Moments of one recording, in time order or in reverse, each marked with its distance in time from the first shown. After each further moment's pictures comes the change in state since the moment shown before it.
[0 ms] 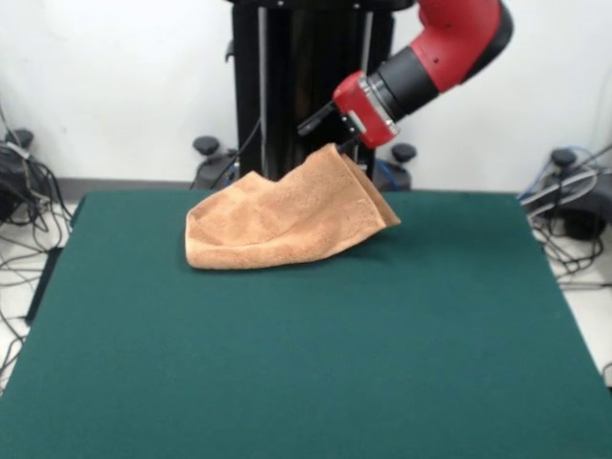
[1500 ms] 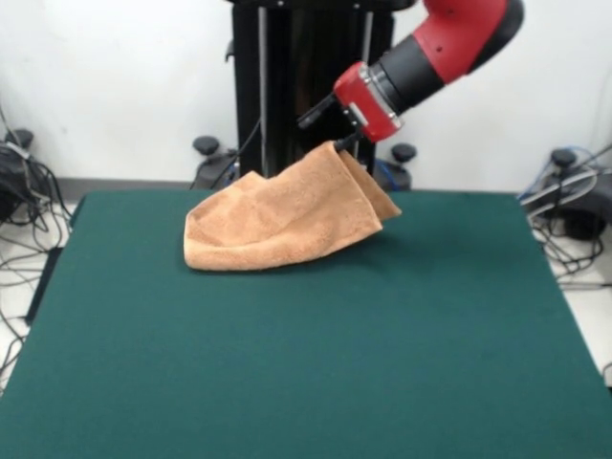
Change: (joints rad) arm -0.066 -0.096 -0.016 -0.045 -0.060 0.108 0.000
